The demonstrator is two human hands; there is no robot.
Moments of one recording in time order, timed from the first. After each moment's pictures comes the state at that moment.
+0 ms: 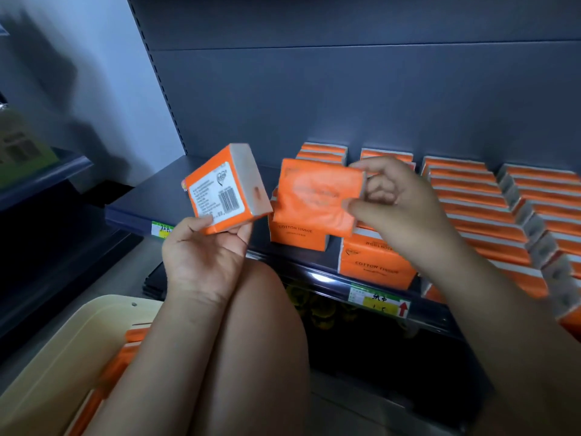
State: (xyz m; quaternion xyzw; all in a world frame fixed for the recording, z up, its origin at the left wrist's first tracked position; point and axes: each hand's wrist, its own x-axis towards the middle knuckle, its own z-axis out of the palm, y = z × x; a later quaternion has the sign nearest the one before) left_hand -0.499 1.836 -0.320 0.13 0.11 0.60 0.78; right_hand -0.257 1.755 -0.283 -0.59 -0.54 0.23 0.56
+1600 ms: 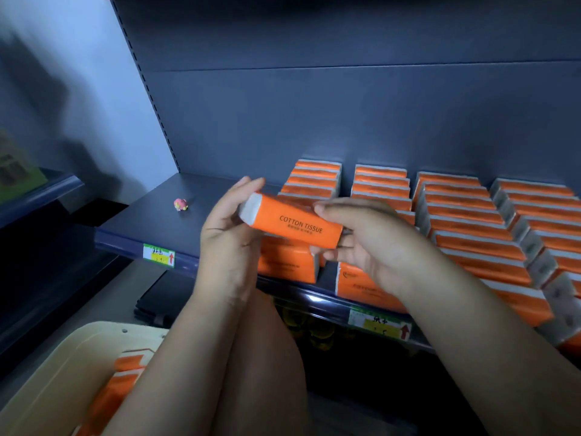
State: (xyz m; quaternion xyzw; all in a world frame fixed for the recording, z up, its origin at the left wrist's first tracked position) left_hand -0.456 1.855 -0.311 0.46 0.23 0.61 0.60; right_hand -0.290 1.779 -0.266 -0.57 -0.34 0.51 0.54
